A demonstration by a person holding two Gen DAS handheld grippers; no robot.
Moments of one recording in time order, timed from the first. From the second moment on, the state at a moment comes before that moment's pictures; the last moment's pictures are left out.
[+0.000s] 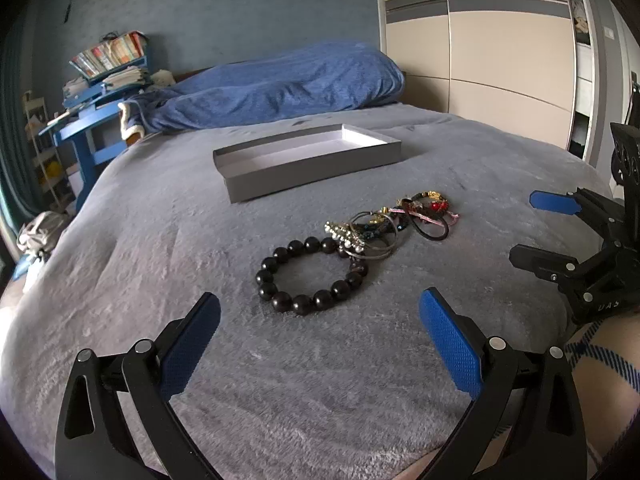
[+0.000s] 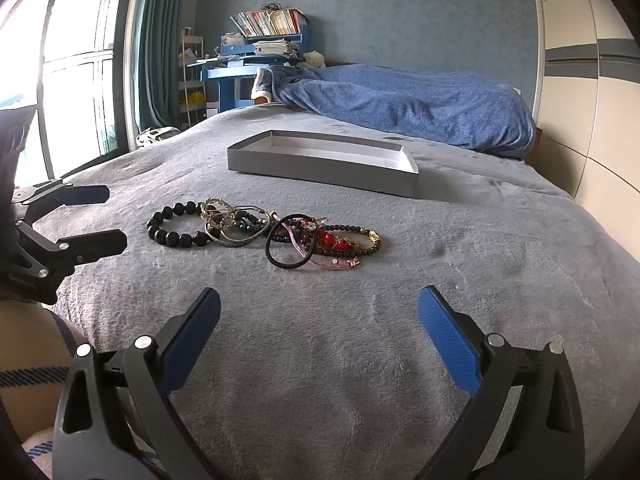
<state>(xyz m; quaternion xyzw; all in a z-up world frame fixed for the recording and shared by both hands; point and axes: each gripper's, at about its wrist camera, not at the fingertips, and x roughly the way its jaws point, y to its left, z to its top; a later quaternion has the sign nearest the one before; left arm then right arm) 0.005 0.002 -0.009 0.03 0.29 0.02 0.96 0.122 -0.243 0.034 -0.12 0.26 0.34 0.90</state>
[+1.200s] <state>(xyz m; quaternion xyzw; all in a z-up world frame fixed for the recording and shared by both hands) 0.004 0.002 -0.009 0.03 0.29 0.02 0.96 0.120 -0.237 0.032 -0.11 0.26 0.35 0.89</state>
